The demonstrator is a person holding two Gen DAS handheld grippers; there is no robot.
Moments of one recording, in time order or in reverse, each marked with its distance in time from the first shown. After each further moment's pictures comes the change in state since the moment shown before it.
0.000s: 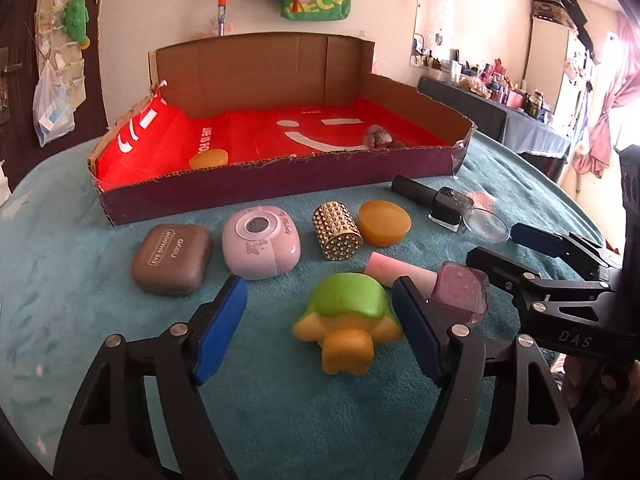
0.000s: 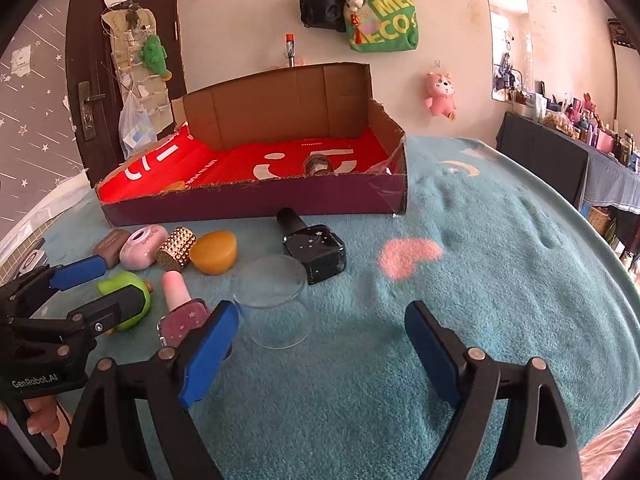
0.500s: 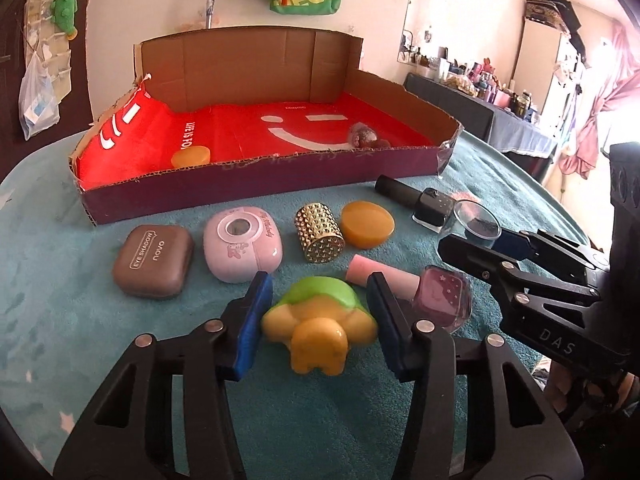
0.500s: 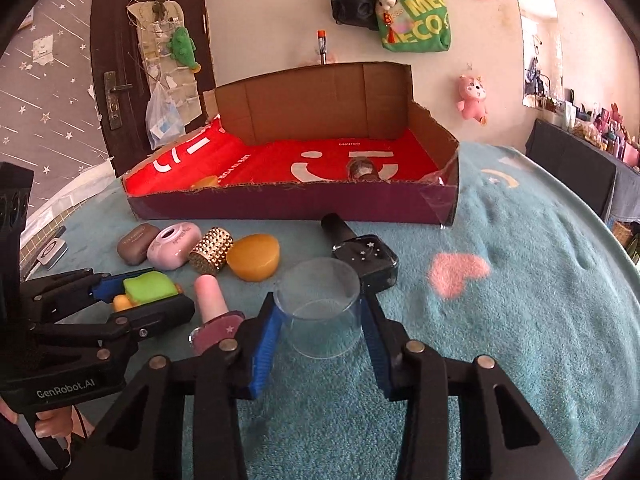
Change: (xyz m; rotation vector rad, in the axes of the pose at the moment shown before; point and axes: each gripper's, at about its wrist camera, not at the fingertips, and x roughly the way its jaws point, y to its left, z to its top) left arm -0.002 -0.001 0.005 -0.002 0.007 -0.053; right arm -0.001 0.021 0.010 -0.053 -0.023 0.091
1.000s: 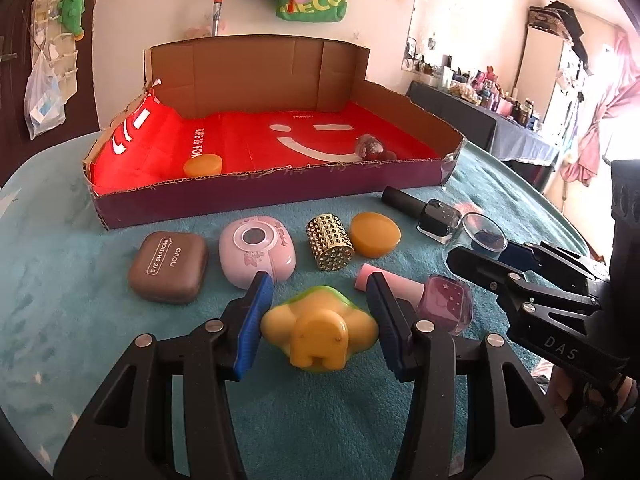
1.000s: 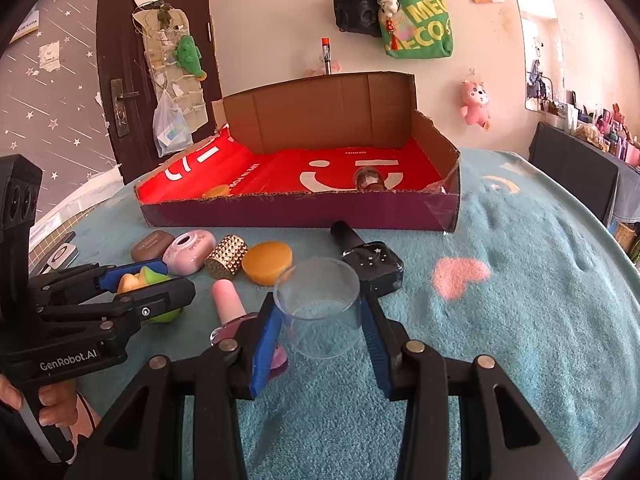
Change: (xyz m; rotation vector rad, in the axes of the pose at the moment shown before) left arm -0.007 0.005 0.002 -0.013 -0.022 0.008; right arm -0.006 0.000 -0.001 0.010 -0.005 0.012
